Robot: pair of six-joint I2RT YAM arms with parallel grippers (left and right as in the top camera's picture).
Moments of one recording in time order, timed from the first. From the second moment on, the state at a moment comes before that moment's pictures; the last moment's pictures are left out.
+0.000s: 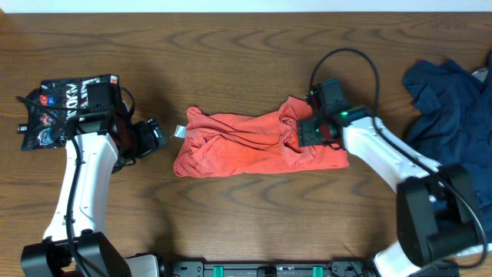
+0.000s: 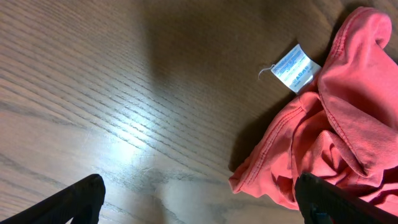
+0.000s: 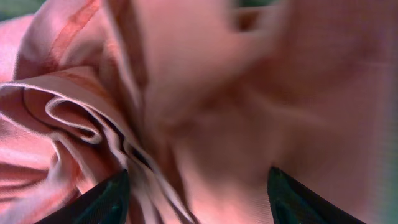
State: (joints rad) left arm 0.16 1.46 1.07 -0.96 0.07 -0.32; right arm 0.36 1.77 1.05 -0.51 -0.05 0.25
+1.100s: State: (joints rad) left arm 0.16 1.48 1.04 -0.97 0.09 -0.32; right arm 0.46 1.80 1.05 -0.43 -0.53 0.11
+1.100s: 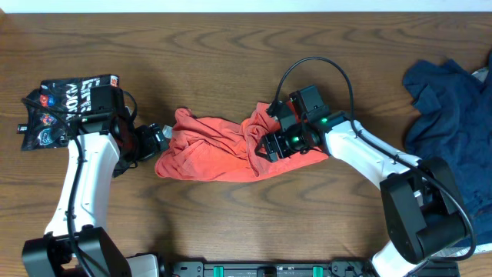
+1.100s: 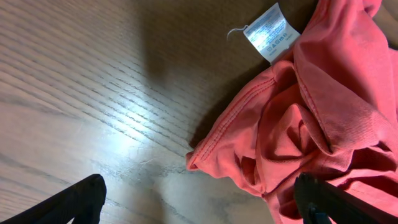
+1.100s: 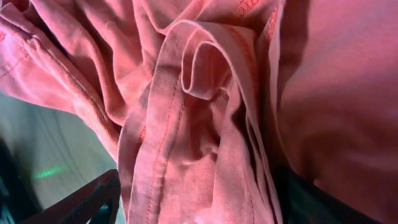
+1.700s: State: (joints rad) left arm 0.16 1.48 1.04 -0.94 0.12 -0.27; right arm 0.59 1.80 1.05 -0.31 -0.72 0.12
